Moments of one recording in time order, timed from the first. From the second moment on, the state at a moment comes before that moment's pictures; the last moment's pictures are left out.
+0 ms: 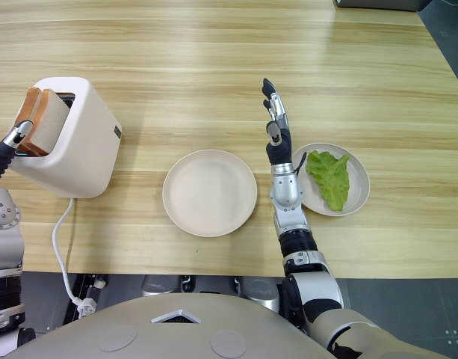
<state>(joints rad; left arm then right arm) 0.13 0.55 0.34 -0.14 0.65 0.19 0.17 -0.29 -0.08 0.01 0.61 -0.14 -0.81 -0.09</state>
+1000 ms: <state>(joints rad) 0.13 0.55 0.33 -0.09 0.64 0.19 0.18 -0.29 -0.09 0.01 0.61 -0.15 -0.81 -0.09</state>
